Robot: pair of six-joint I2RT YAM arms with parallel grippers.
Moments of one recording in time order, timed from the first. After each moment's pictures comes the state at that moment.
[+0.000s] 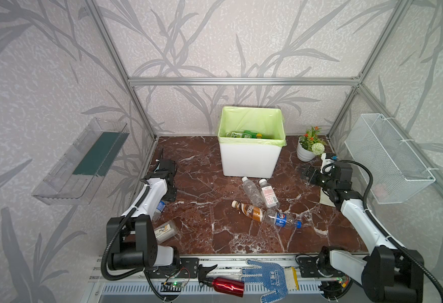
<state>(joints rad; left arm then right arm) 0.09 1.43 0.95 -0.84 -0.49 0.16 -0.10 1.14 0.69 -0.09 -0.33 0.35</state>
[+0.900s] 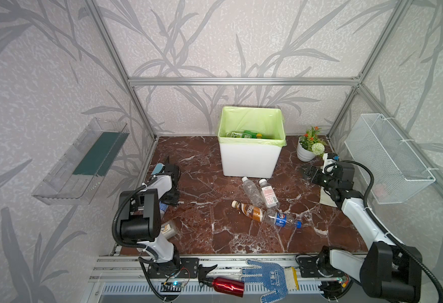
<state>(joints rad) 0.11 1.65 0.91 -0.71 -0.43 0.17 -0.14 1.16 0.69 -0.08 -0.38 0.35</state>
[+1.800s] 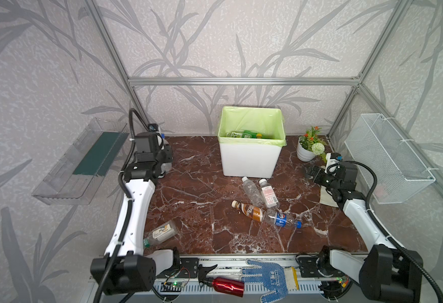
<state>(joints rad) 0.09 1.14 1.36 -0.53 -0.04 -0.08 -0.17 1.13 0.69 -0.09 -0.38 0.35</state>
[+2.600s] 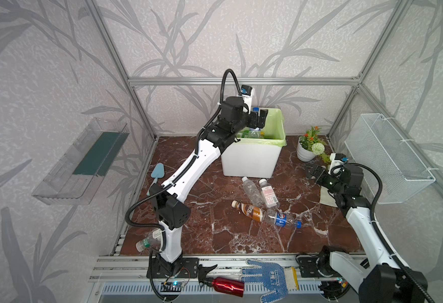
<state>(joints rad) -0.61 1.88 2.11 -0.37 -0.05 -0.13 -0.17 1.00 0.67 -0.11 -0.43 0.43</state>
